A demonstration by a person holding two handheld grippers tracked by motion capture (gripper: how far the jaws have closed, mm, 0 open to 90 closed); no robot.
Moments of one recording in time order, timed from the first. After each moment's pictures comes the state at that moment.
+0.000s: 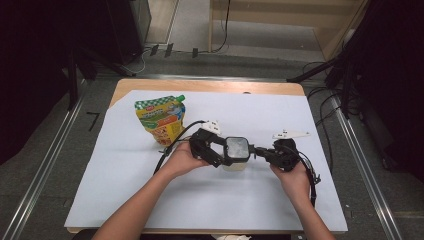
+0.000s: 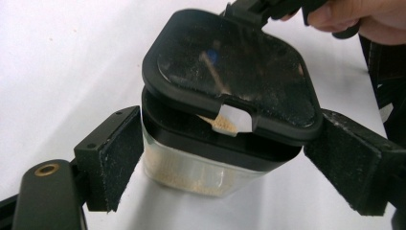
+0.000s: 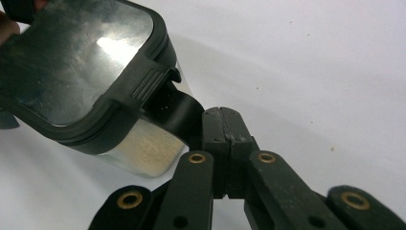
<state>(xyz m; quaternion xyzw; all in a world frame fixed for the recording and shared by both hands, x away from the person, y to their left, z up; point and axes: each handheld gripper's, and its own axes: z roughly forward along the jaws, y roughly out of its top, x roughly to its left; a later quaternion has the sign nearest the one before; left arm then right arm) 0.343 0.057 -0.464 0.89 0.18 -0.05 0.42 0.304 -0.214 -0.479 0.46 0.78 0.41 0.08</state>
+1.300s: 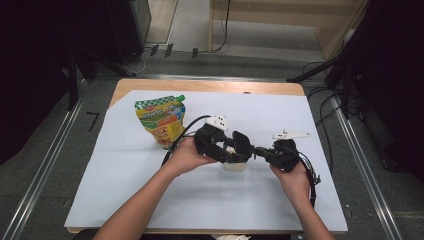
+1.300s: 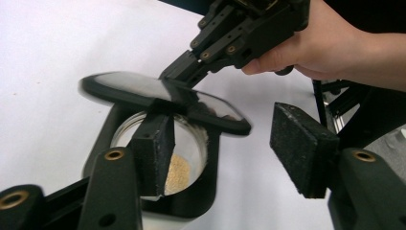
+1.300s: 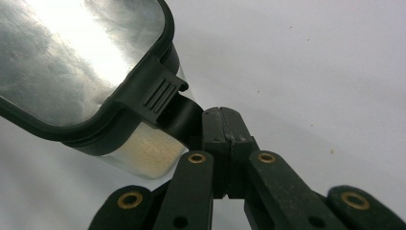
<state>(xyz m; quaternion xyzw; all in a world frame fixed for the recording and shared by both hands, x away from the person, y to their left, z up) 0.328 0.038 -0.422 0.88 0.15 -0.07 0.44 0.302 -0.213 -0.477 0.46 0.78 0.41 0.09</state>
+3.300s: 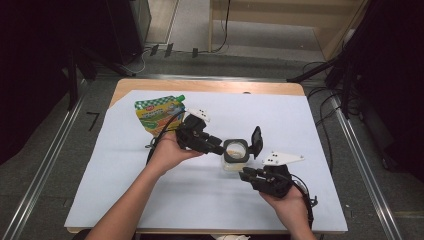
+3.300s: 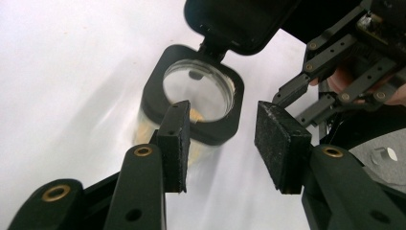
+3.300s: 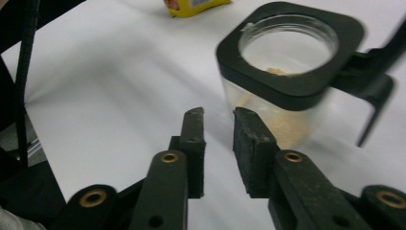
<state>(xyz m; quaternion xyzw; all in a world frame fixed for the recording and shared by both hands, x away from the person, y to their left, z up) 0.337 0.091 -0.412 0.87 0.23 -0.09 0.42 0.228 -0.177 -0.458 0.38 0.81 0.46 0.04</state>
